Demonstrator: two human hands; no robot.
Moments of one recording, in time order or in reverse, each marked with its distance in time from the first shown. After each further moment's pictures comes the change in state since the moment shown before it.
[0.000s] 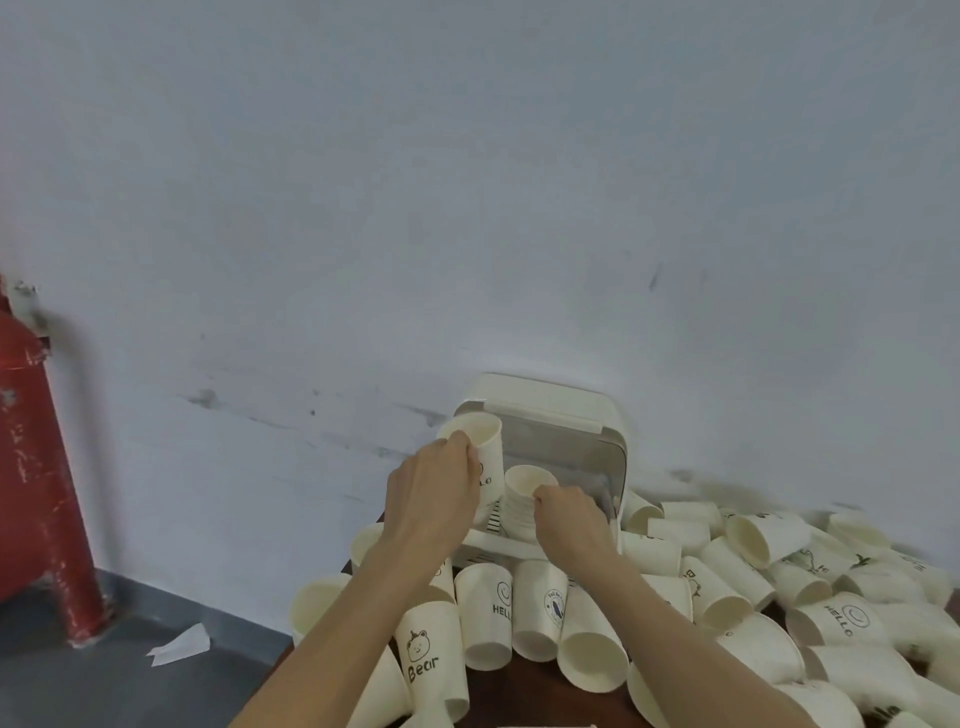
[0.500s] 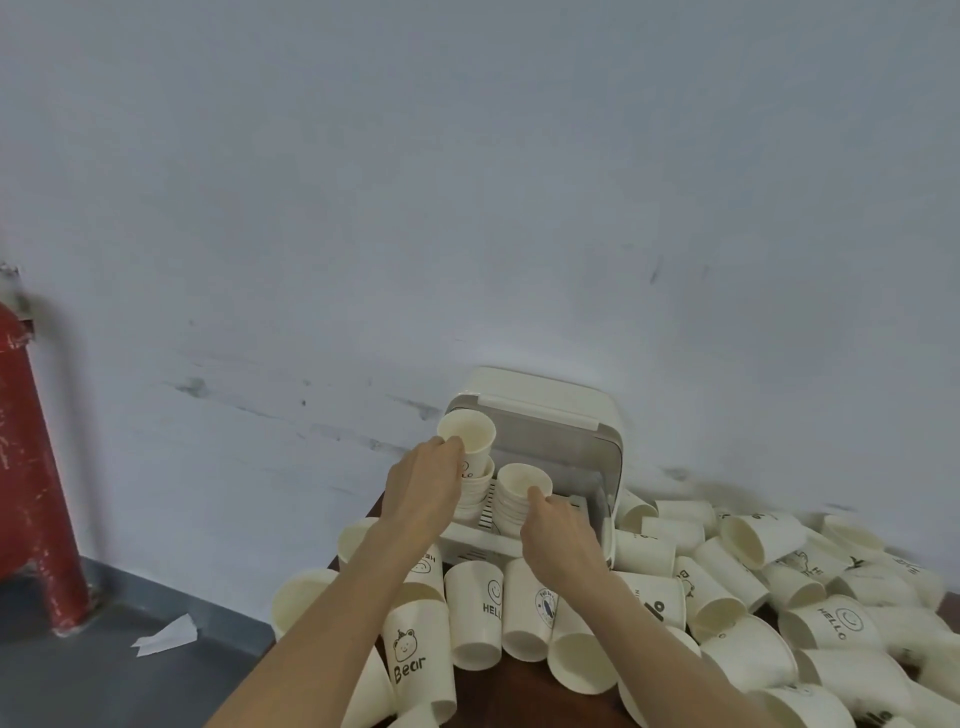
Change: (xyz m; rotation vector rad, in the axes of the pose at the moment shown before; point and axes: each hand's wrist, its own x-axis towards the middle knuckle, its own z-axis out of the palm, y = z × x) left_hand 0.029 -0.026 0.056 0.054 -0.072 0.067; right_hand -0.012 -0.003 0.008 0.043 -0.024 -0.051
